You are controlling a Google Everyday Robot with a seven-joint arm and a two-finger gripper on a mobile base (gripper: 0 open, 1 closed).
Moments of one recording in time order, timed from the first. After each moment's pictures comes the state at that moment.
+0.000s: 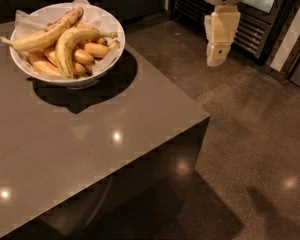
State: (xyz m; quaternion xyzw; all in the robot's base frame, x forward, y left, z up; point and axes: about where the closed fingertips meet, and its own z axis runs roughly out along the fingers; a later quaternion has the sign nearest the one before) arm 0.563 -0.122 1.025 -0.73 0.65 -0.13 0.19
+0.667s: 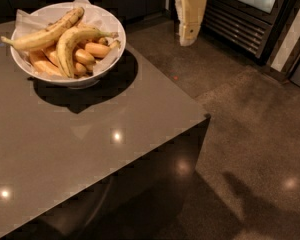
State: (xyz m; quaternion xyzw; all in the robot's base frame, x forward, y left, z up) arm 0.613 -0.068 1.040 -0.77 0.59 -0.12 0.22
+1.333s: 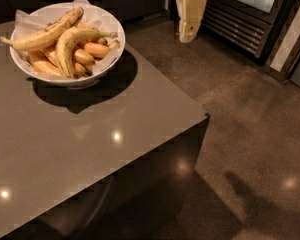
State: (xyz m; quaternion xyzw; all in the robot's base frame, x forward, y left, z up) arm 0.618 -0.062 1.047 -0.77 0.58 -0.12 0.24
